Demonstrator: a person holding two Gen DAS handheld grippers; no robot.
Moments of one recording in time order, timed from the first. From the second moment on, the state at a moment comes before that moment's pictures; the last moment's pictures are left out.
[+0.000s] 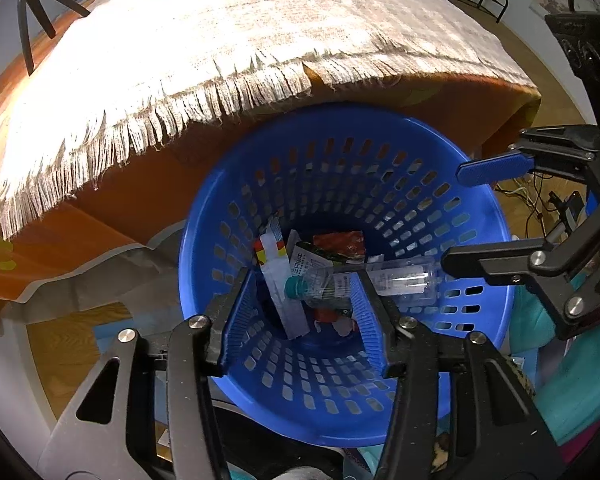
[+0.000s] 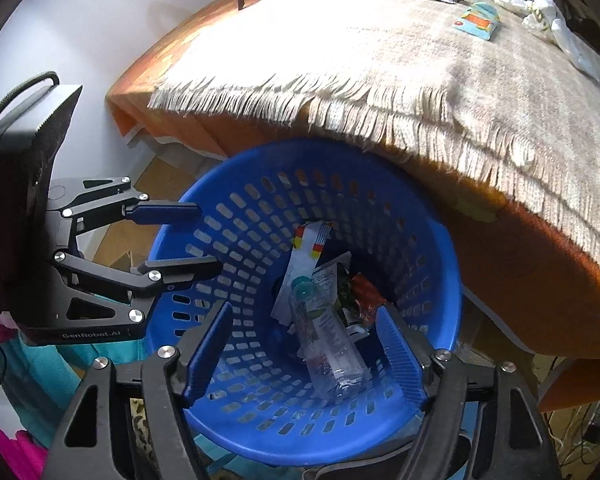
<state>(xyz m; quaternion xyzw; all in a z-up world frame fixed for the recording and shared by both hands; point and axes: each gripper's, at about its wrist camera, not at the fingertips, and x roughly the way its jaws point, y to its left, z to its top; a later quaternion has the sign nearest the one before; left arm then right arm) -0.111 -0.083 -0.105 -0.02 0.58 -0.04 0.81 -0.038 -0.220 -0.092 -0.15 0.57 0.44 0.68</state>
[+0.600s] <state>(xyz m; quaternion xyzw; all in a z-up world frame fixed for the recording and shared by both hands) -0.078 -0.060 -0.061 -0.04 0.54 -0.03 0.84 0.000 -0.236 -0.050 -0.12 0.51 0.41 0.75</state>
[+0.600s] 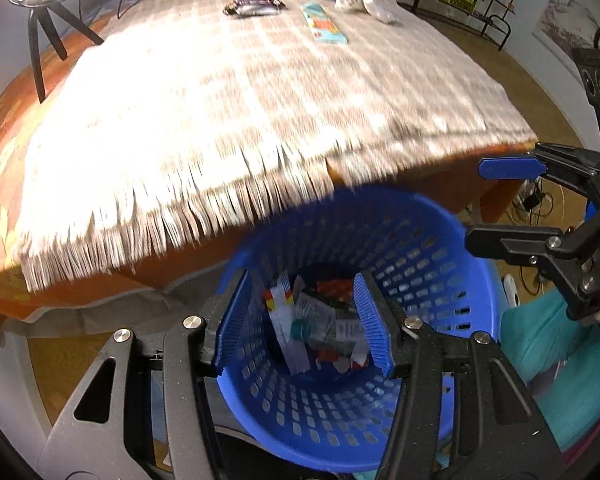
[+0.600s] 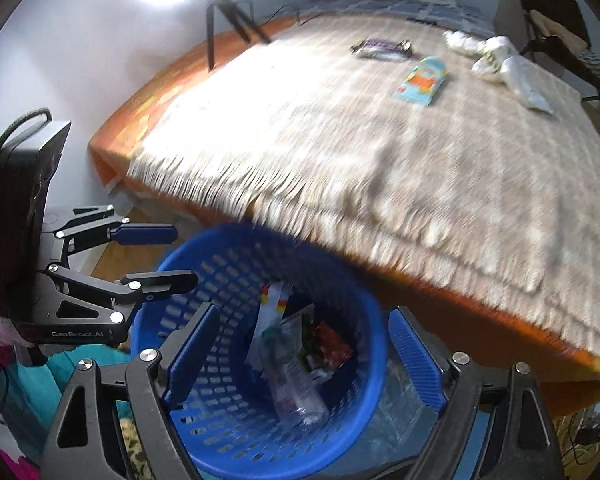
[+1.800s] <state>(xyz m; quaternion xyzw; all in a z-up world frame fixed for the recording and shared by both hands) 0.077 -0.019 0.005 -0.06 0.47 -0.01 0.88 0.165 -0.244 0.029 -0.08 0.43 0.31 0.84</state>
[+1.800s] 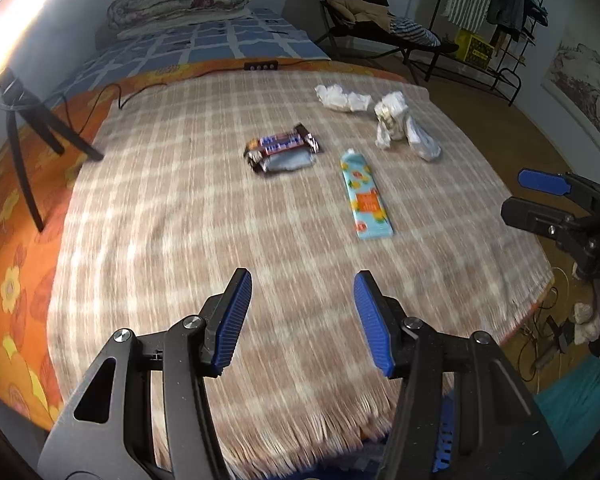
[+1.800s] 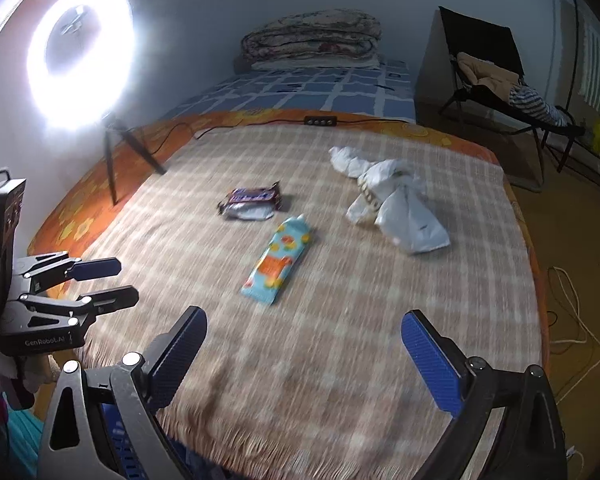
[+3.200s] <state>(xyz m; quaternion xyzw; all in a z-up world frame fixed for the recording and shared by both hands) 0.254 0.000 -0.058 -0.03 0.48 -0.01 0.88 0.337 -0.179 -0.046 -0.13 0.45 0.21 0.86</state>
